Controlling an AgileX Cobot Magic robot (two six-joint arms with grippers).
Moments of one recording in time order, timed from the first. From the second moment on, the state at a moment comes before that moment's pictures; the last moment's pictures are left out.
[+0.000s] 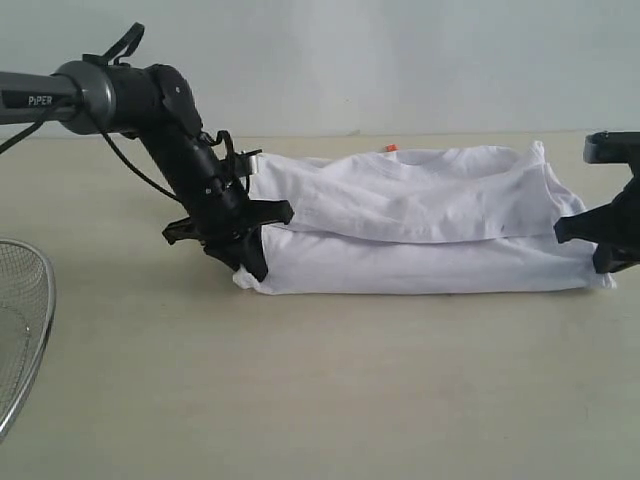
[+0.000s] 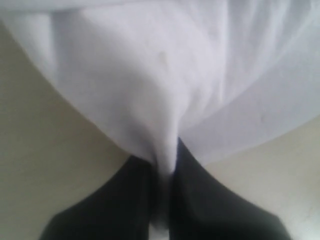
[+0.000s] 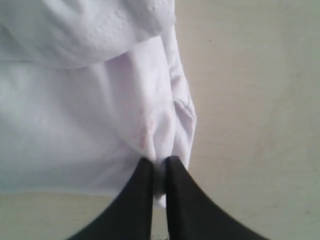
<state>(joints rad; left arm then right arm) -0.30 2.40 -1.84 -0.45 1.17 0.15 -0.24 1.89 -1.09 0.12 0.53 -0.23</state>
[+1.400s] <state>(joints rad) -0.29 2.06 -1.32 -0.41 1.06 0.21 -0.24 1.69 -0.82 0.17 0.66 -0.22</state>
